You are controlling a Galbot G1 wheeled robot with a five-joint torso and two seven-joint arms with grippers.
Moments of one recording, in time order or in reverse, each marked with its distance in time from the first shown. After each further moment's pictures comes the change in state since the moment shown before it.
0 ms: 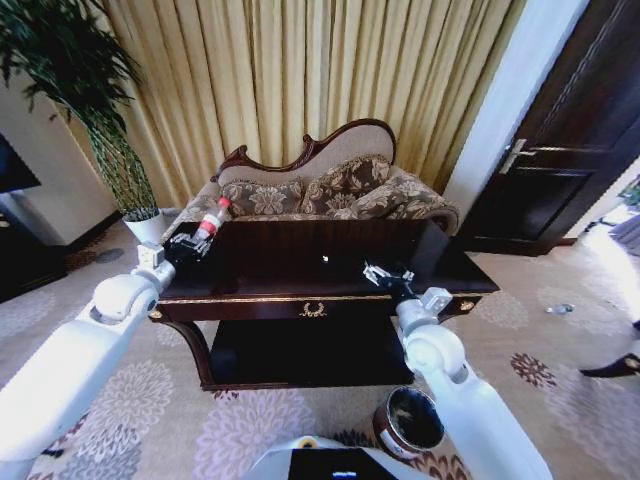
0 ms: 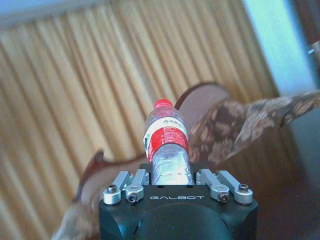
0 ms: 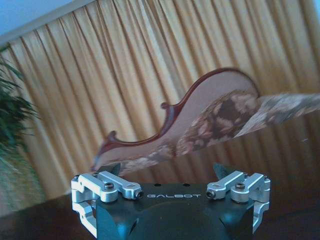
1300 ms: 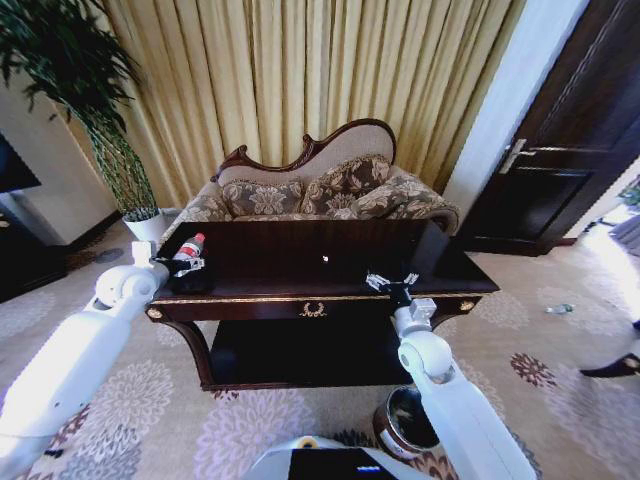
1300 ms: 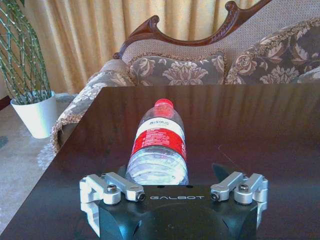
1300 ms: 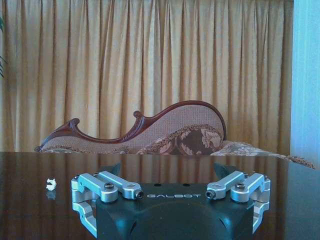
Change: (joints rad) left arm -0.086 -0.058 -0.002 0.131 -0.496 0.503 -0.389; right arm -0.055 0.085 0.015 -0.213 -0.557 0.139 -0.162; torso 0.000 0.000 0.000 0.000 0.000
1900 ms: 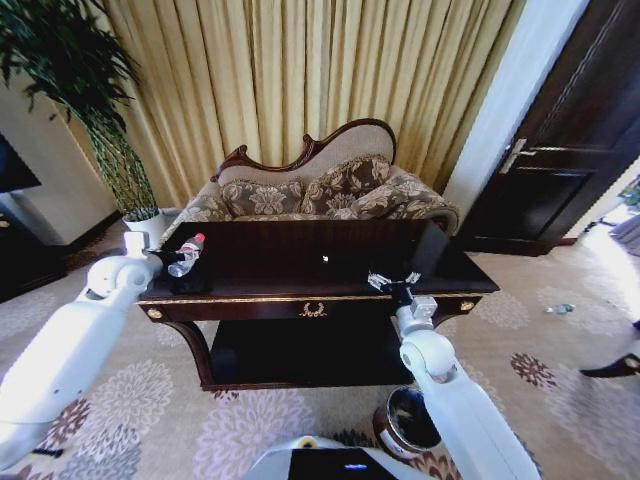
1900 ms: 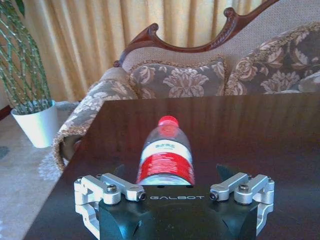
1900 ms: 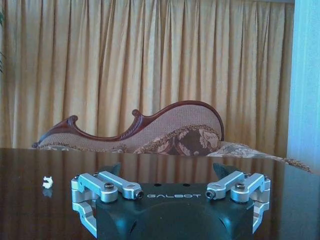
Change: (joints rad) left arm -0.083 0.002 0.039 0.055 0.033 0.002 0.046; right arm -0.005 -0.009 0.005 0.013 -0.010 -0.016 0.003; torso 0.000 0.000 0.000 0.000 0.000
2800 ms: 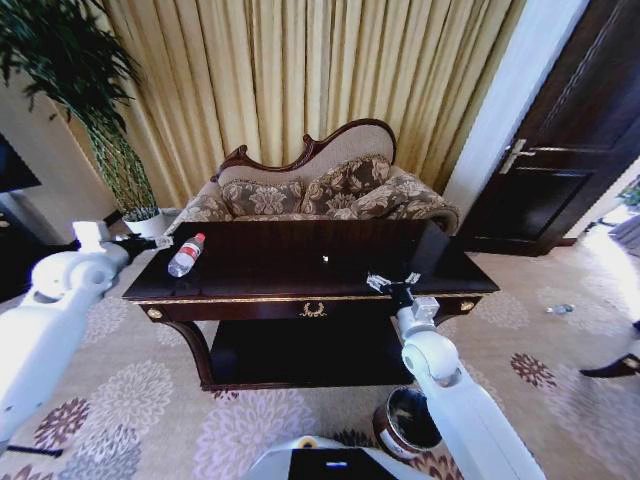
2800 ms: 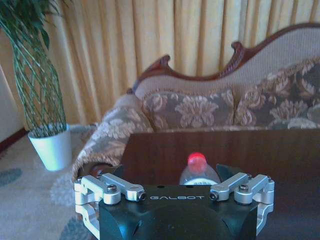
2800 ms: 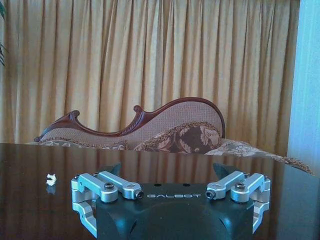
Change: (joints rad) left arm 0.049 0.067 -0.135 -0.015 0.006 -0.037 0.071; right arm -0.010 -0.016 0.007 0.040 0.006 -0.058 0.003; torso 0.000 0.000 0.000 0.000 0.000
